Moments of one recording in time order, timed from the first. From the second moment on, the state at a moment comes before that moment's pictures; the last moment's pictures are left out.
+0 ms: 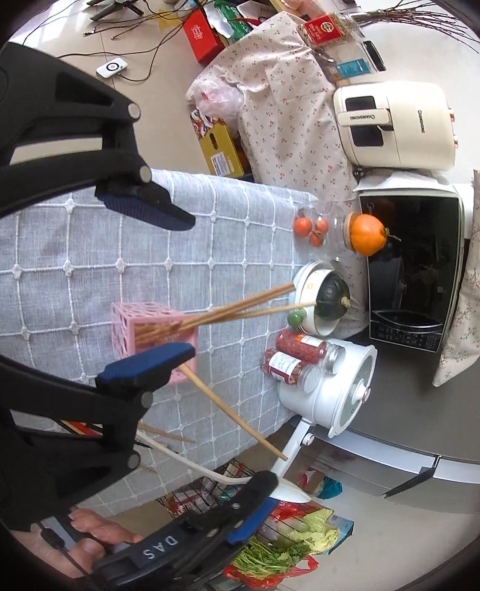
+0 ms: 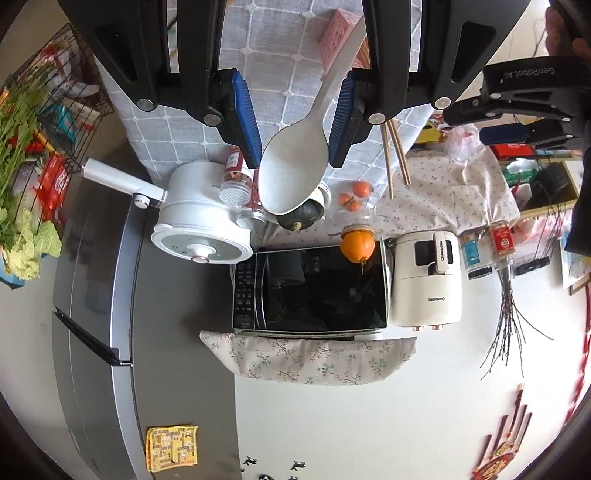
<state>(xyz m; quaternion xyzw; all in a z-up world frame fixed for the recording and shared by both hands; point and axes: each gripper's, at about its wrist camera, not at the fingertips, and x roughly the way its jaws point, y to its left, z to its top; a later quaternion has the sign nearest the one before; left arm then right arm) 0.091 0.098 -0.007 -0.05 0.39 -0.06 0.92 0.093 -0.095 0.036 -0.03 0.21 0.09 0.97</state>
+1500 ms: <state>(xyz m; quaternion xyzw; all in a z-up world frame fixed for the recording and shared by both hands) 0.077 0.051 -0.056 0.00 0.48 -0.10 0.87 0.075 -0.175 0.007 -0.03 0.37 0.04 0.93</state>
